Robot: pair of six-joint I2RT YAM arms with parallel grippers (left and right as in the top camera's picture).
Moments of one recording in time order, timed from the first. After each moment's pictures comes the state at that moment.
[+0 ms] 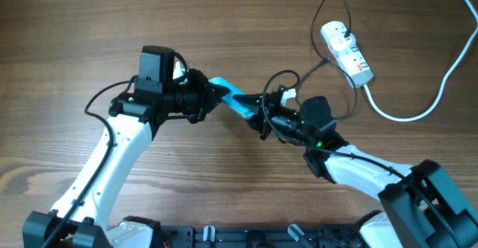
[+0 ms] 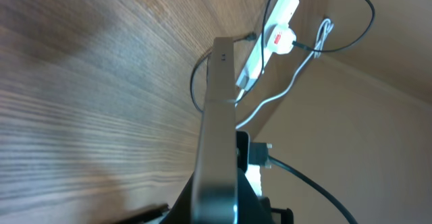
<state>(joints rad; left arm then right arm) -0.23 1.39 0.97 -0.47 0.68 -1.27 0.57 1.55 0.48 0.96 -0.55 2.09</state>
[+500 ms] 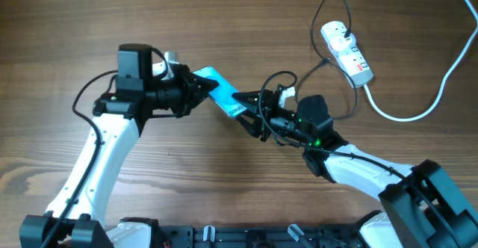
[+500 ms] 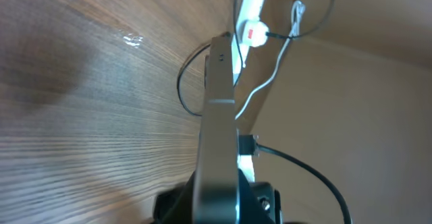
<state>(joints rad) -0.09 1.39 0.96 -0.44 0.84 -1.03 0.57 1.55 0.50 0.87 -0.55 1.91</state>
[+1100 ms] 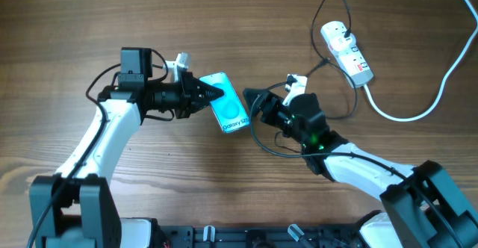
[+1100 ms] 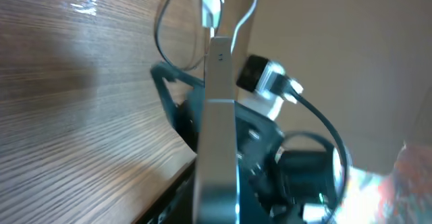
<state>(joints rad) -0.05 1.55 0.95 -0.48 1.15 -0.62 0.56 1.55 0.53 0.52 -0.14 0.96</state>
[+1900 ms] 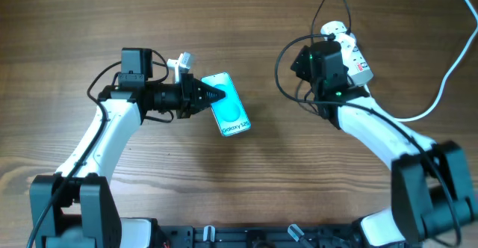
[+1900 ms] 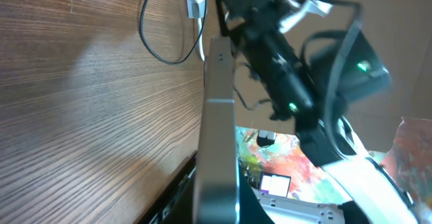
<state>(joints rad) -0.05 1.55 0.95 -0.49 1.20 -0.54 0.31 1.68 0.91 0.05 0.31 0.65</state>
